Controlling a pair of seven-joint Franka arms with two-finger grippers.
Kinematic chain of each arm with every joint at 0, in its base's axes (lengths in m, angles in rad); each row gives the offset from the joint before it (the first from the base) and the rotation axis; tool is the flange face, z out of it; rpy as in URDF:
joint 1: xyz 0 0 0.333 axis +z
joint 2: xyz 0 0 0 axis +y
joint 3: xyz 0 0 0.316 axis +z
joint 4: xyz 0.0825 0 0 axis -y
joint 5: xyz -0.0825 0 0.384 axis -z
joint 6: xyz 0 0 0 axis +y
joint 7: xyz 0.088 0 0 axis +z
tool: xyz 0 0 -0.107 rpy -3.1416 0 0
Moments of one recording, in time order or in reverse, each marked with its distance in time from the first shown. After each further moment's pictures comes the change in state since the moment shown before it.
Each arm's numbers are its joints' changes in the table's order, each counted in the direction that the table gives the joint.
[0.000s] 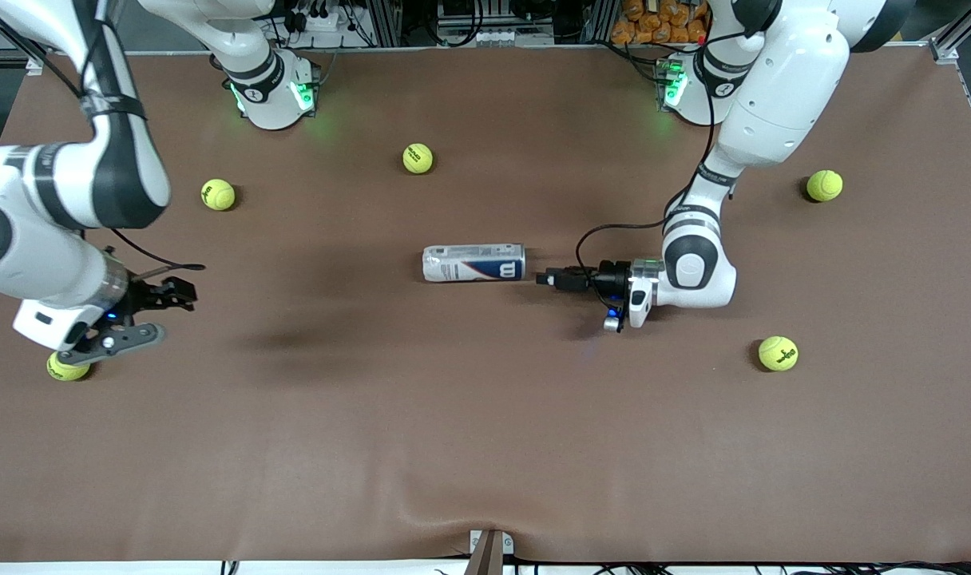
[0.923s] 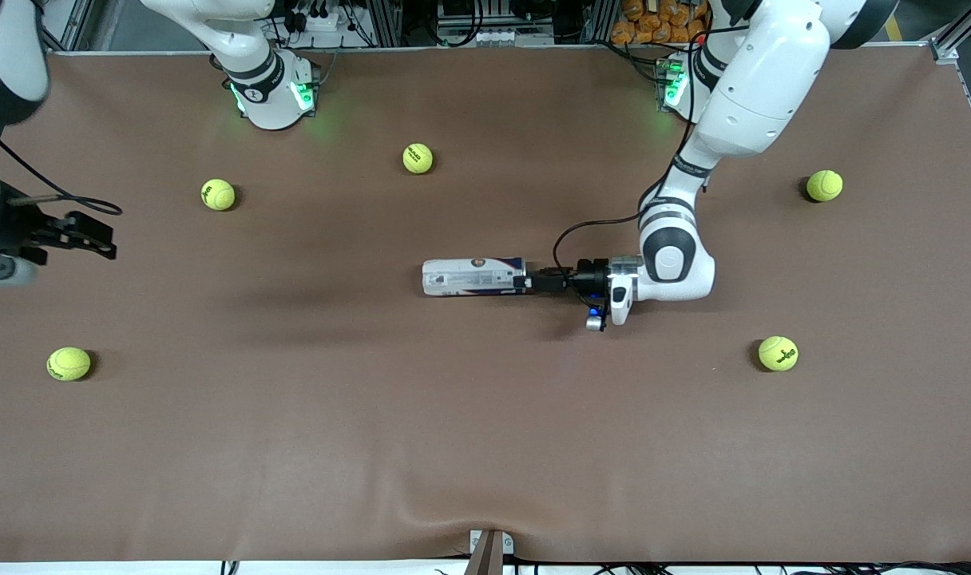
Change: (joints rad) left arm -0.082 0.007 -0.008 0.047 0.147 -0.081 0.000; right arm -0.053 -0.190 -0.001 0.130 -0.051 0.261 -0.178
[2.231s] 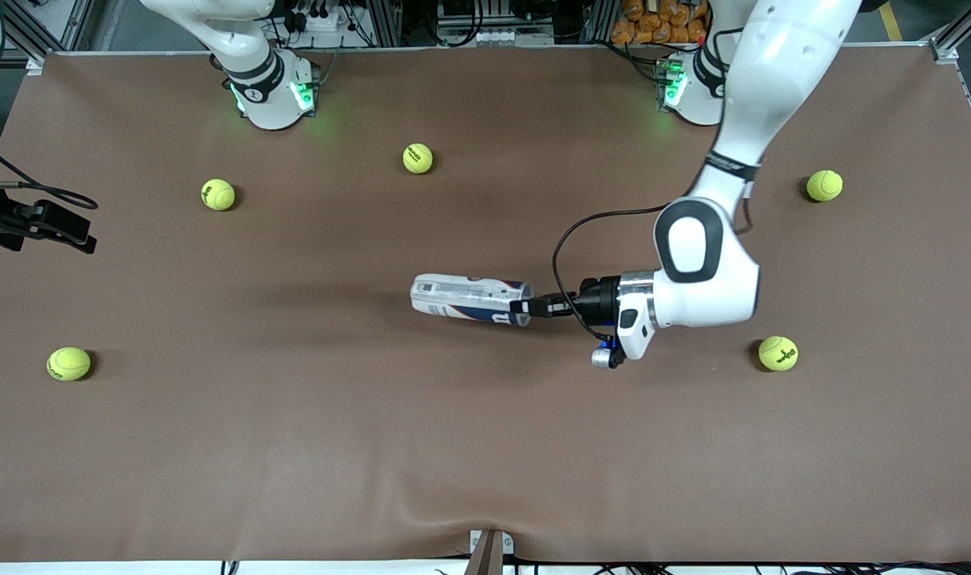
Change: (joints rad) left arm -0.007 -0.154 0.015 0.374 -0.576 -0.105 0.647; right arm 0.016 0.056 0.015 0.180 -0.017 0.112 -0.114
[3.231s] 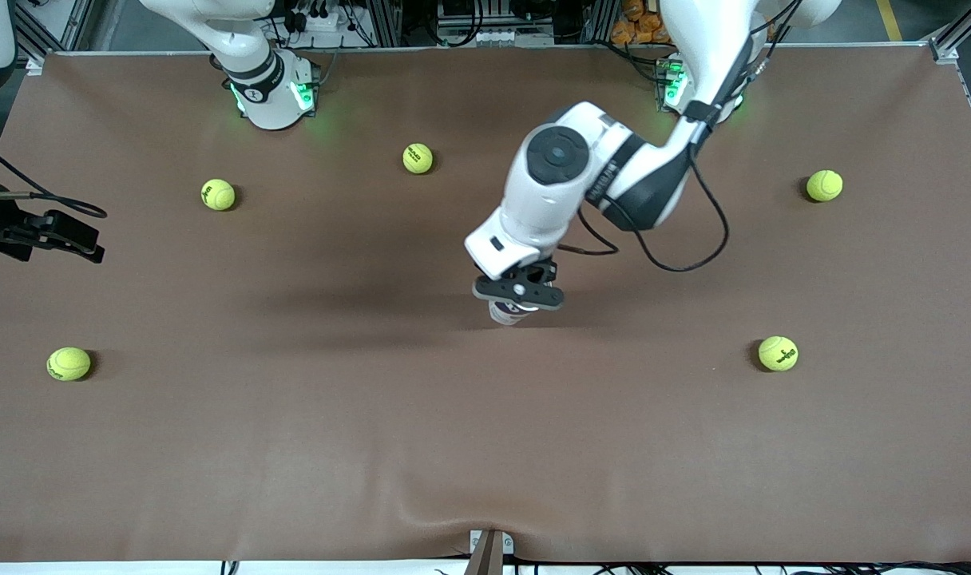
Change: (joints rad) left arm -0.300 -0.005 -0.014 0.156 -1.172 0.037 0.474; right arm 0.006 0.016 0.001 0.000 0.000 -0.028 -0.002
